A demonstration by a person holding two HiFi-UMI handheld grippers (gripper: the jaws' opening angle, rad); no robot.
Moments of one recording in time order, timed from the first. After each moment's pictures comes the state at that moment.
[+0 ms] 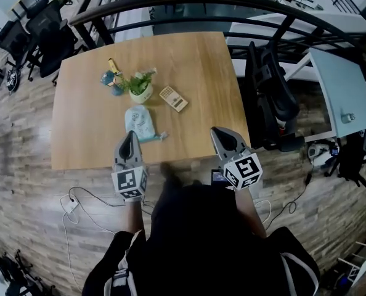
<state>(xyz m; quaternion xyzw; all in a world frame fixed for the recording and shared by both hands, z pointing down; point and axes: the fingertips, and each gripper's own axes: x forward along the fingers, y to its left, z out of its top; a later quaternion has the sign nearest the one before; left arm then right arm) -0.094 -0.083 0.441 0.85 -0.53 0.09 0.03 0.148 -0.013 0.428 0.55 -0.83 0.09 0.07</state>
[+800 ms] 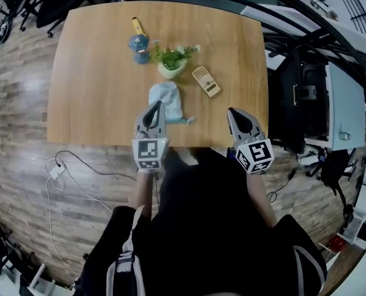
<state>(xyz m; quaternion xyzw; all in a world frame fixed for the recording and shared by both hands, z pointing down) -0.143 -0.172 0.506 0.87 -0.48 0.08 0.12 0.056 -0.119 0.455 0.53 -0.82 0.09 0.19</state>
